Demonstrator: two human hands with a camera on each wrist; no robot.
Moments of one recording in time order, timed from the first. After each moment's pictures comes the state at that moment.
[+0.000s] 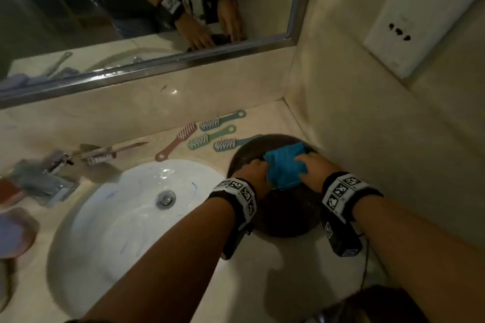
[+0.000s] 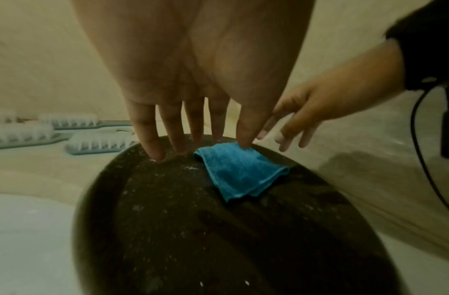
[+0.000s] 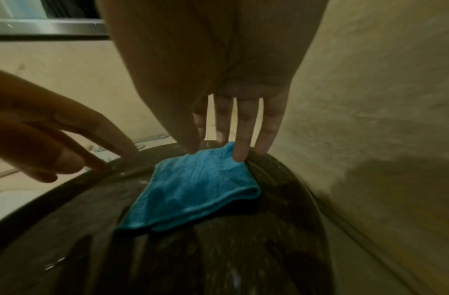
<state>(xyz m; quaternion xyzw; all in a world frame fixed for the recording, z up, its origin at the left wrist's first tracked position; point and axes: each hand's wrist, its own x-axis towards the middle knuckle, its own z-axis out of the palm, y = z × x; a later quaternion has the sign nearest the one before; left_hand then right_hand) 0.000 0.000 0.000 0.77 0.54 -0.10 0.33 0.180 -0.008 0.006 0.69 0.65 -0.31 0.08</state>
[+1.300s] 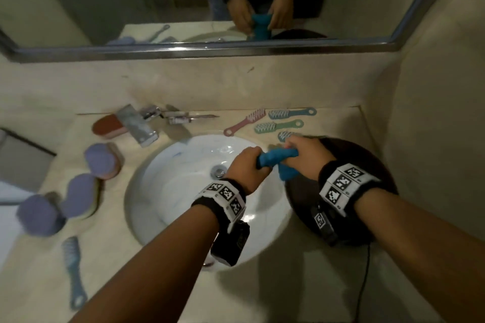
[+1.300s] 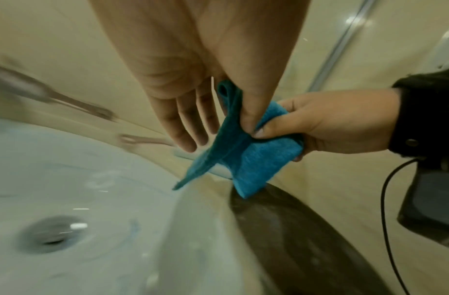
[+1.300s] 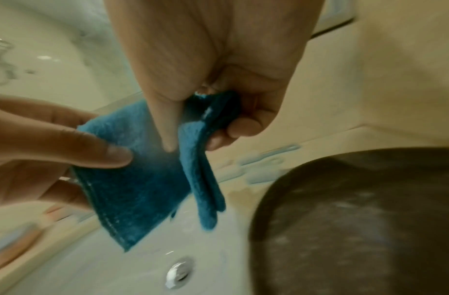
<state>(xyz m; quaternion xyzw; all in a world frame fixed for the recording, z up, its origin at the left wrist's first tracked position) -0.128 -0.059 0.037 0.61 0.68 0.20 0.36 0.026 -0.001 0.051 0.57 0.74 -0.36 -0.03</state>
